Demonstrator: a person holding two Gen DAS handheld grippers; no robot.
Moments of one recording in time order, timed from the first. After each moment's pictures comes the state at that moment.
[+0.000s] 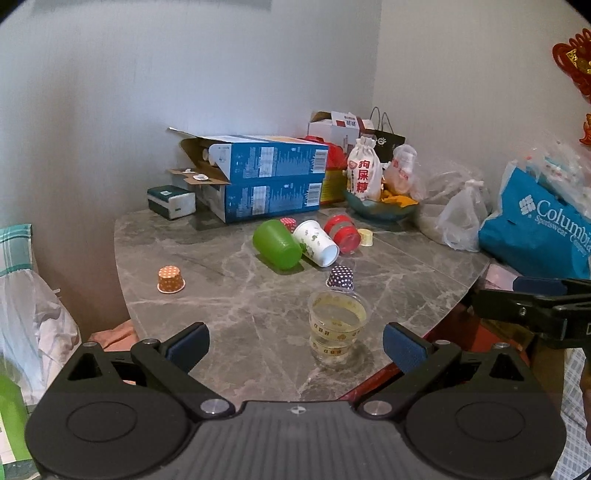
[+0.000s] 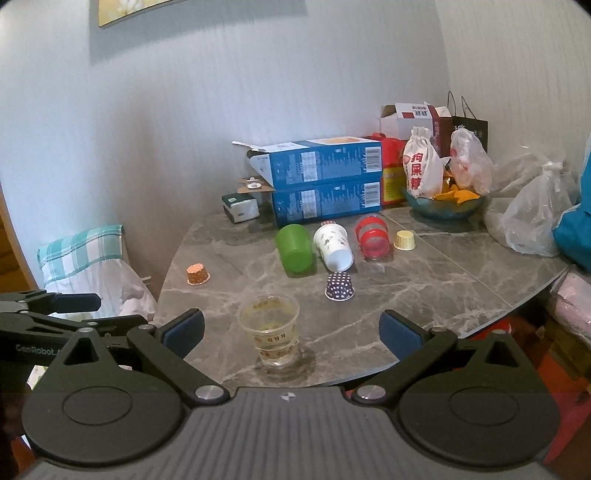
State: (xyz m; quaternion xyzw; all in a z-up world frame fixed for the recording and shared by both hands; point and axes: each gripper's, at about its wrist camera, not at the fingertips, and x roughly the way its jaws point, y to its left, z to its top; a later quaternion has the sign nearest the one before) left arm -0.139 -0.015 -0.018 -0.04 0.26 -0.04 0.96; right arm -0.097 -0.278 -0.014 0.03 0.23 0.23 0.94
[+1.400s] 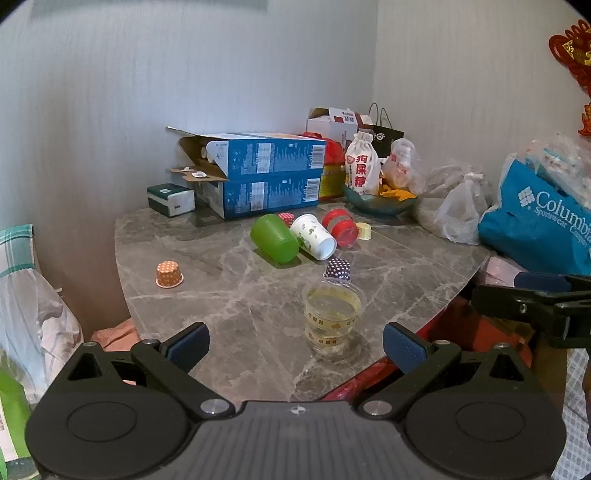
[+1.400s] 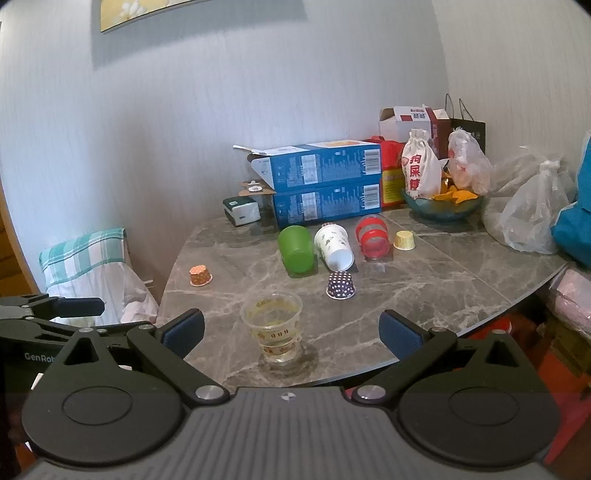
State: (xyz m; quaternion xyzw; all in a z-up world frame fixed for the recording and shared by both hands) left arm -0.143 -0.025 -0.021 -0.03 0.27 -0.04 0.96; right arm -0.106 -0.283 -0.017 0.03 0.23 0.23 0.95
